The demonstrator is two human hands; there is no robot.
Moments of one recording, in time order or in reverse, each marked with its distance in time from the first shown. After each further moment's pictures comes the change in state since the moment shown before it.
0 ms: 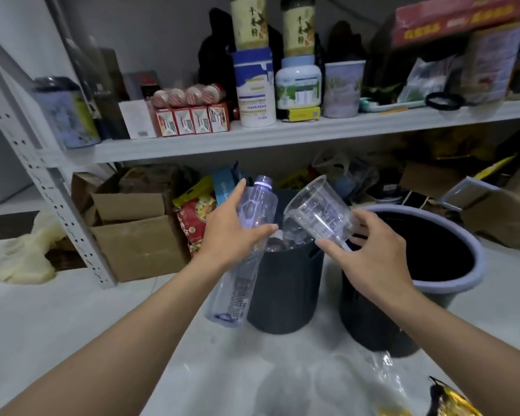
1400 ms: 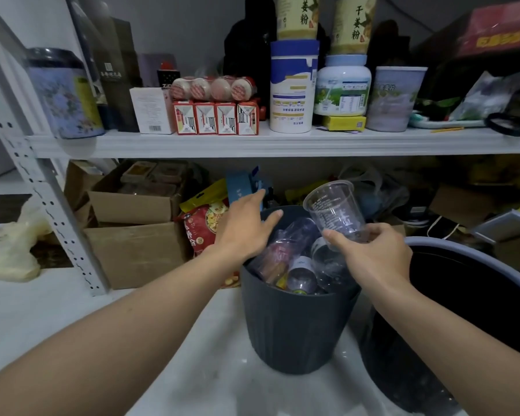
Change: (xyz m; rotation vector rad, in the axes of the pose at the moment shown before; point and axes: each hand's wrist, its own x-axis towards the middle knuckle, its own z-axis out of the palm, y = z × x) left_hand 0.112 -0.069 0.002 0.433 -0.023 0.034; right_hand 0.086 -0.029 0.085 0.075 0.074 0.385
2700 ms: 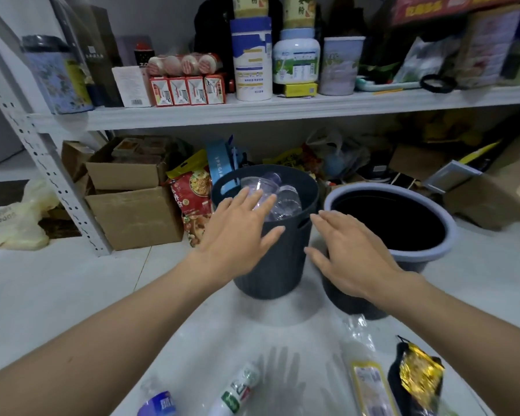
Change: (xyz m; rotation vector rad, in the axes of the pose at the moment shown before) left_hand -0.161 0.086 -0.027 0.429 -0.121 0.312; right_hand -0.103 0.037 -0.120 -0.896 -0.428 -0.675
